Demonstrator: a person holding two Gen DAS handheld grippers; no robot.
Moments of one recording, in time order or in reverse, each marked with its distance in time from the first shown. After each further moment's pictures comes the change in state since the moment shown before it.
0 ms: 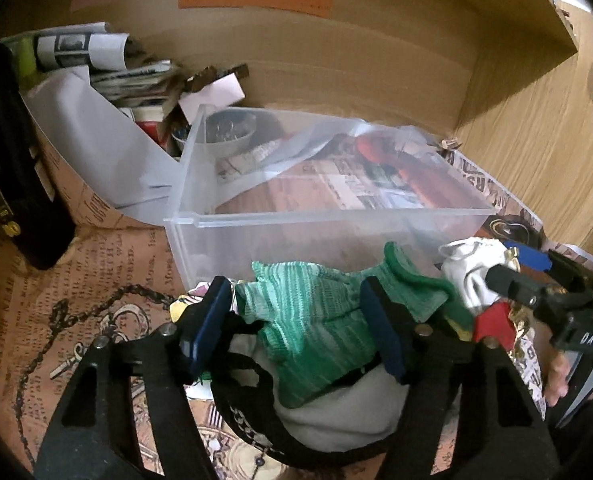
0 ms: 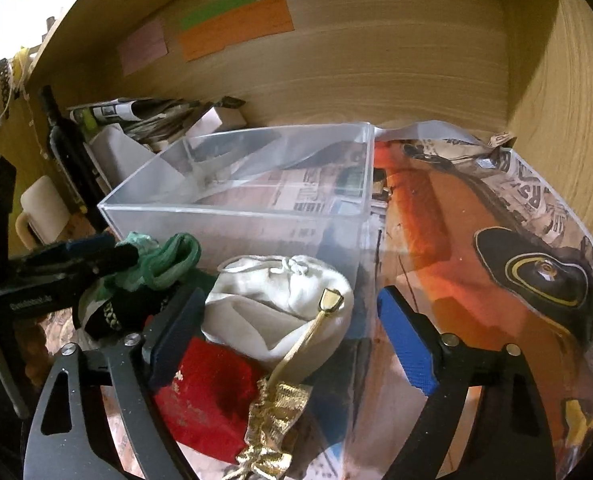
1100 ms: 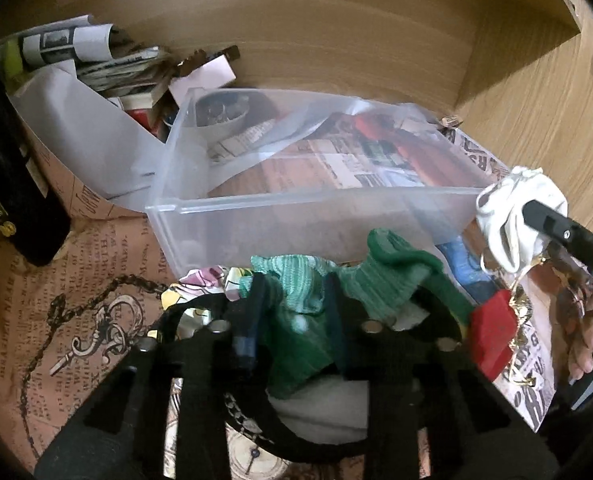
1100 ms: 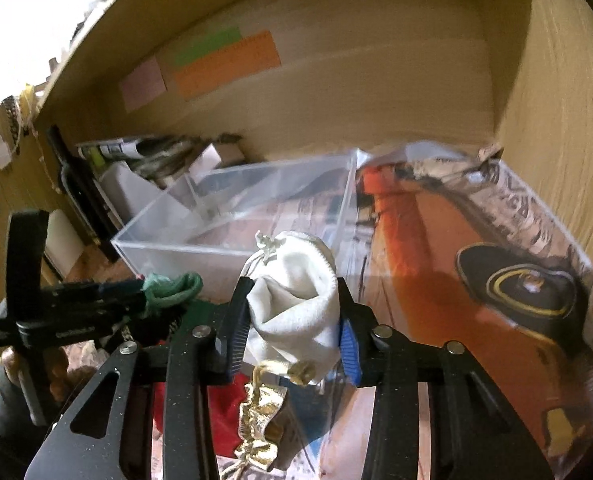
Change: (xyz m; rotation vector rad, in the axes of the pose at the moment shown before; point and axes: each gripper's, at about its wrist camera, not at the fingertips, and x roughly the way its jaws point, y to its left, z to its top) left arm 0.002 -0.010 -0.004 0.031 0.057 0.020; right arm -0.028 -0.015 0.009 0.052 -0.097 0.040
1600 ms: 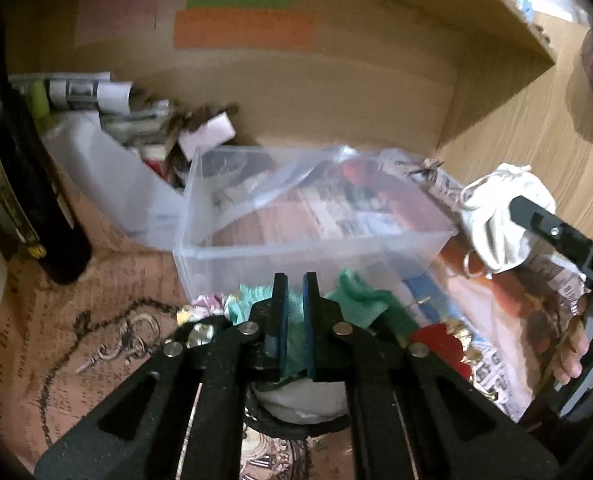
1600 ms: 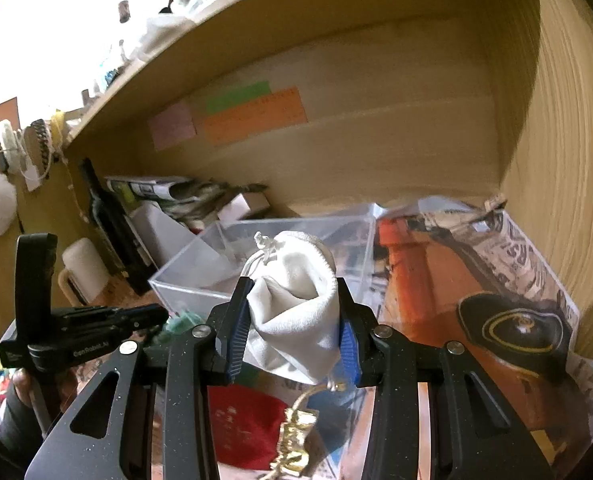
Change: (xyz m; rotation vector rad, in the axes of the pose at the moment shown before) left arm -0.054 -0.014 0.011 -0.002 -0.140 -0.002; right arm -0.032 0.020 0.018 -0.035 -0.135 0.050
